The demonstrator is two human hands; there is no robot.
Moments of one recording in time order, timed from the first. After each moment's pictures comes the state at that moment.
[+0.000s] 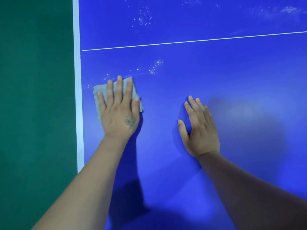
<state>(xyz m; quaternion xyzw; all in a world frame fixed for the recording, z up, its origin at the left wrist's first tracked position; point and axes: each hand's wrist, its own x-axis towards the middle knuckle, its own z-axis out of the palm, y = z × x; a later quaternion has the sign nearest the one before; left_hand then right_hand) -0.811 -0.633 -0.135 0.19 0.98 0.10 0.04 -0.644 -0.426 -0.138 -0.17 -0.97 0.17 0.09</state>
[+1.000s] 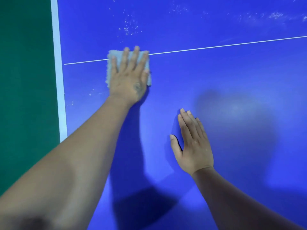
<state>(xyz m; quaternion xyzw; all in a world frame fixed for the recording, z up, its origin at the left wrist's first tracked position) -0.928 -0.523 -0.135 0.33 0.94 0.09 0.09 -0.643 -0.424 -0.139 -0.18 -0.97 0.17 0.07</state>
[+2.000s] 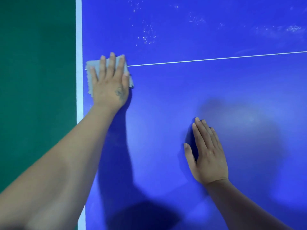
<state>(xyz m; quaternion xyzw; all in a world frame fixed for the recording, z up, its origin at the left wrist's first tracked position) -0.968 -0.608 -0.143 0.21 0.97 0.10 0.05 -0.643 -0.424 -0.142 -0.17 -0.97 0.18 0.08</state>
